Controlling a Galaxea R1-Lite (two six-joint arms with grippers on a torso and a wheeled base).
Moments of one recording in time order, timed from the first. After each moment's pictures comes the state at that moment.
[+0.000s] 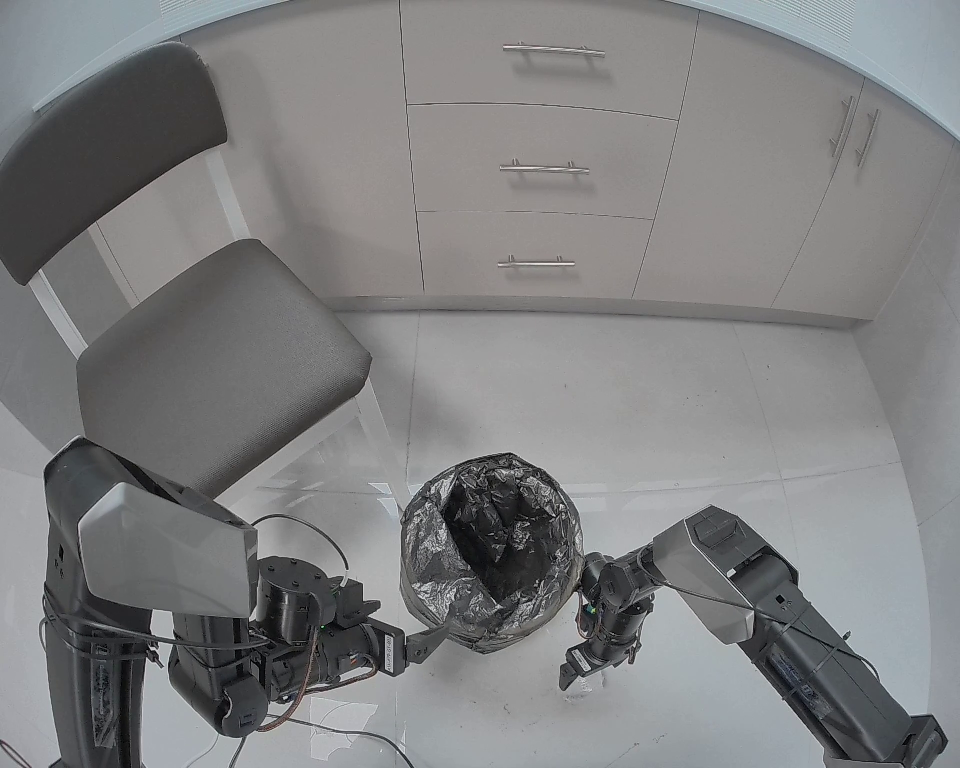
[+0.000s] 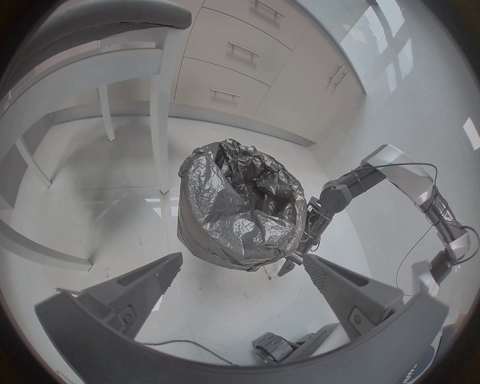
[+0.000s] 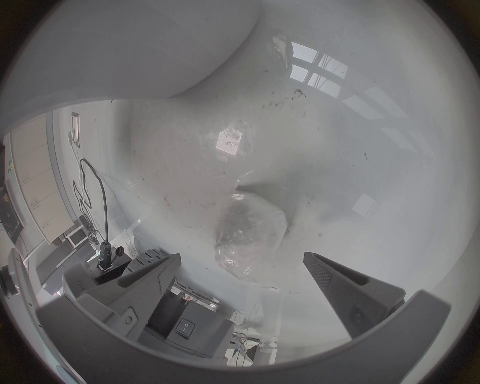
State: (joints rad) left arm -0.51 2.37 -0.32 -1.49 -0.15 -0.22; right arm 0.42 3.10 -2.00 0.48 0.10 -0.01
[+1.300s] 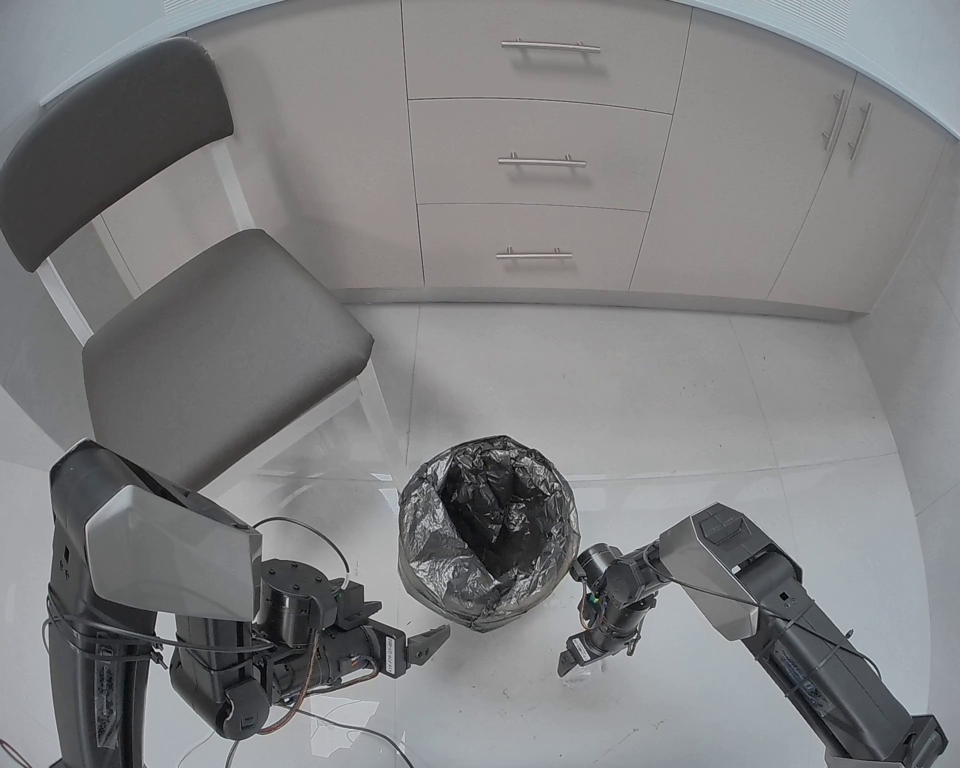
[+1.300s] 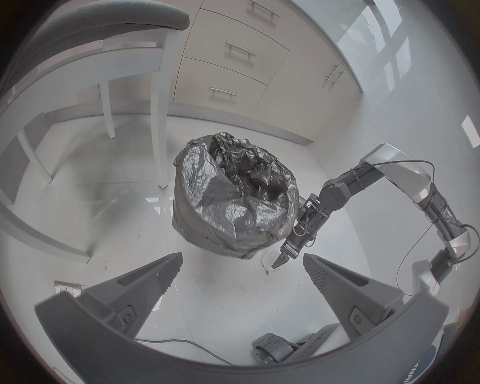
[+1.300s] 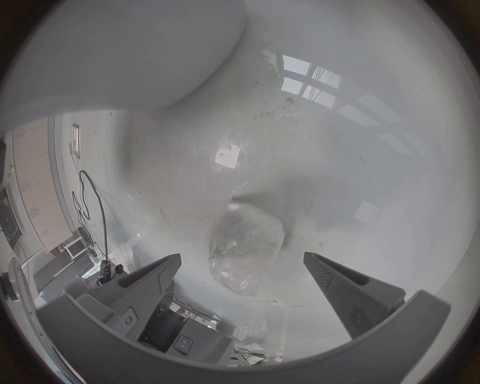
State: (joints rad) left arm -0.52 2.38 -0.31 -1.52 -0.14 -0.22; right arm 0.40 3.10 -2.00 0.38 0.10 0.01
